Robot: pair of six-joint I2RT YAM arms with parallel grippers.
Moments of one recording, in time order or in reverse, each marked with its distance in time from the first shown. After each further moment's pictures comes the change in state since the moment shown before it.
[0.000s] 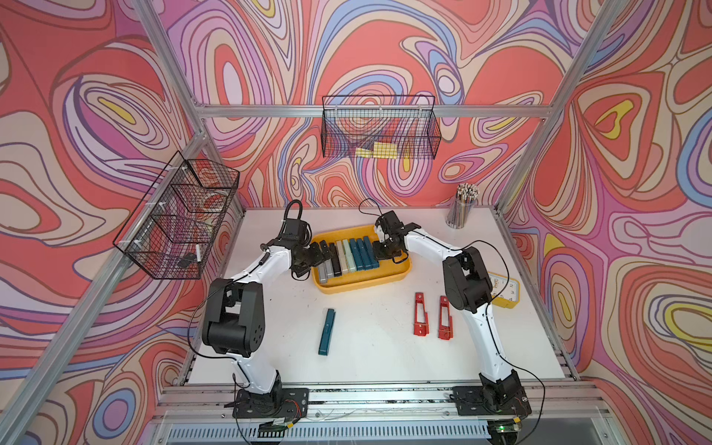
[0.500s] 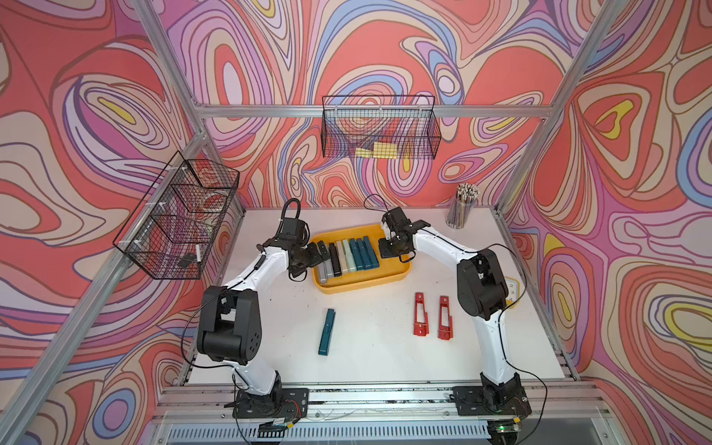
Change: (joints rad) left arm 0.001 -0.082 0.000 -0.079 -0.037 0.037; right arm 0.000 -0.196 -0.145 -0.015 0.070 -0.005
